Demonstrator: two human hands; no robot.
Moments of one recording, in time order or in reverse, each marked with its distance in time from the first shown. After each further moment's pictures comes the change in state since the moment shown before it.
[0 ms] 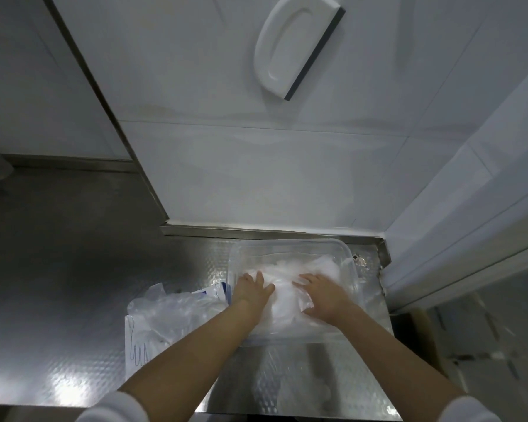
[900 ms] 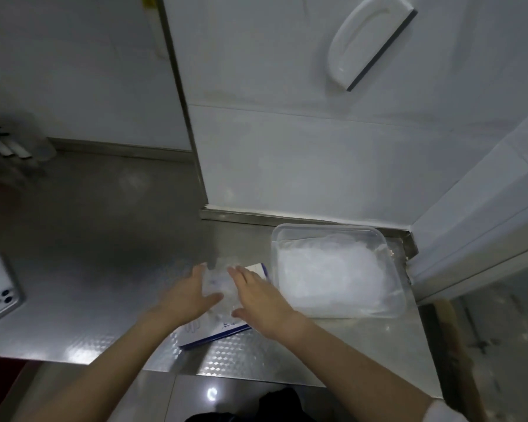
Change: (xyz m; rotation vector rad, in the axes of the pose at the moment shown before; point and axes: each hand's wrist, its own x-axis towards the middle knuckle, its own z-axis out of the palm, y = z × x) left_hand -0.130 -0.121 0.089 -0.950 0.219 -0.375; right_hand -0.009 -0.210 -0.016 0.238 0.153 -0.246
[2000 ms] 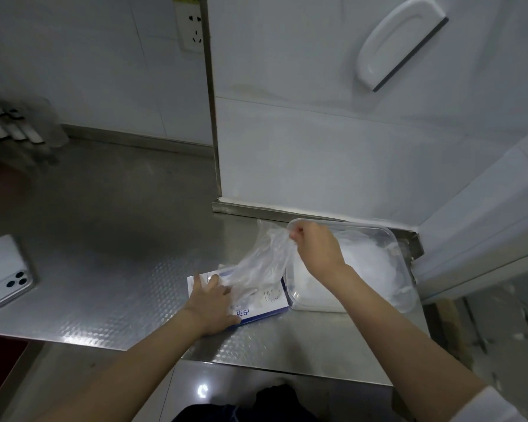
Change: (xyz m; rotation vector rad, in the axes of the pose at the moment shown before) left_hand -0.007 -0.014 0.032 0.687 -0.090 0.342; right_hand 0.008 0.032 -0.072 0.058 0.423 0.353
